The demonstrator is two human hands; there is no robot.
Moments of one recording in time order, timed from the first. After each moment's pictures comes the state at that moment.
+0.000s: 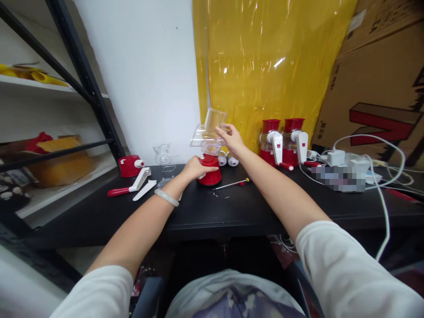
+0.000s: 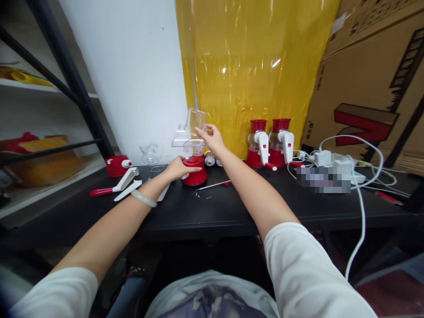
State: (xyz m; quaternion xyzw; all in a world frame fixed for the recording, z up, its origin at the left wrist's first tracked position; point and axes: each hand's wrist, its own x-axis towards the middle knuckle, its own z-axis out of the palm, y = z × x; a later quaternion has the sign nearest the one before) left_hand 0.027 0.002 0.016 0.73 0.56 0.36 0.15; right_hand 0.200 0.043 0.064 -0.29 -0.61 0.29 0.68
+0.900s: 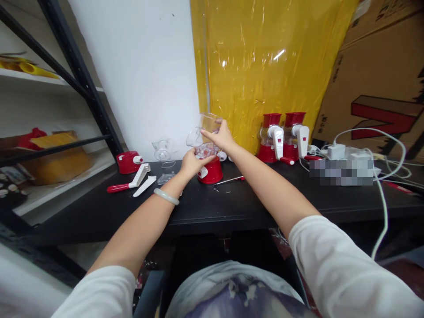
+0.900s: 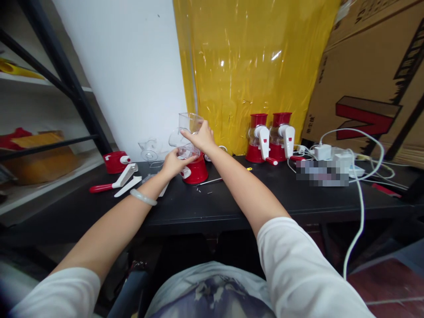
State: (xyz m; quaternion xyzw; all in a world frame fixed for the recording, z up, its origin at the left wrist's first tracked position) left_hand 0.024 0.005 0.005 0.70 0.53 0.48 0.07; right_hand 0.170 0.029 0.067 -0.43 -0.65 0.11 0.62
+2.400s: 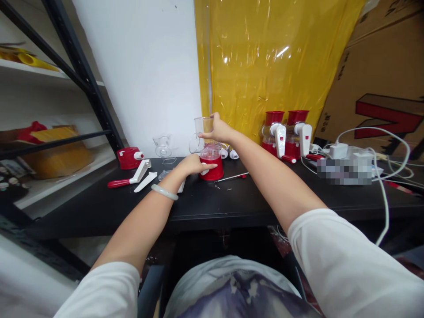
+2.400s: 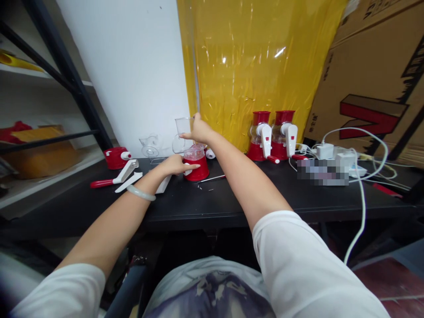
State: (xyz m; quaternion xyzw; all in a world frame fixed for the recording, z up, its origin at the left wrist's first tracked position) left_hand 0.016 -0.014 0.020 0.78 0.59 0.17 0.09; right_hand 0.175 0.036 0.089 -0.40 -0.76 0.12 0.49
